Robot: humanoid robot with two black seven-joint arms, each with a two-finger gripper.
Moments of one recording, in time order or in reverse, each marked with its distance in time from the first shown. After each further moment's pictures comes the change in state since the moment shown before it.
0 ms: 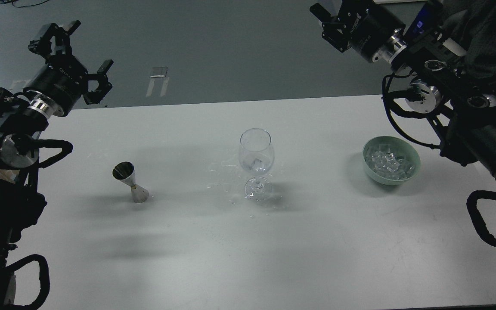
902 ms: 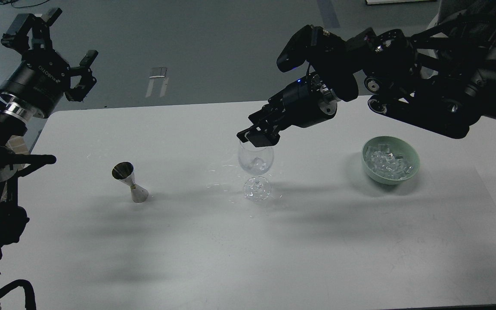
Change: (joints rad) left arm 0.164 0.055 -0.092 -0.329 0.104 0.000 -0.003; right arm 0.487 -0.178 -0.817 0.534 -0.942 0.107 -0.005
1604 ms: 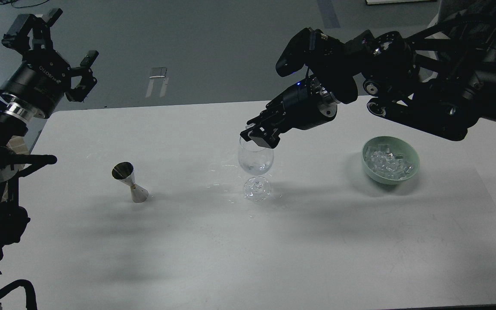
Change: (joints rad) left arm 0.000 -0.007 0.000 0.001 0.000 0.000 0.000; right arm -0.026 0.012 -0.020 0.015 -0.091 0.000 0.008
